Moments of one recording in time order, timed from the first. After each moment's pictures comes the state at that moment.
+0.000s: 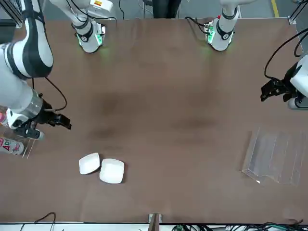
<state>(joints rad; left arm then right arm) 0.11 0.12 -0.19 -1.45 0.03 1.57 -0.04 -0.10 0.17 0.16 -1.70 0.09 1.93 0.20</state>
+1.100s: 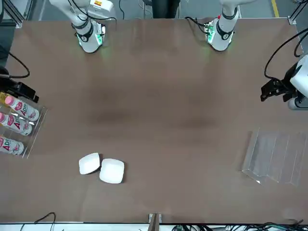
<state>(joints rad) 0.11 0.12 -0.19 -1.45 0.03 1.57 -0.04 -0.02 0.13 0.00 -1.36 0.05 1.46 0.20</state>
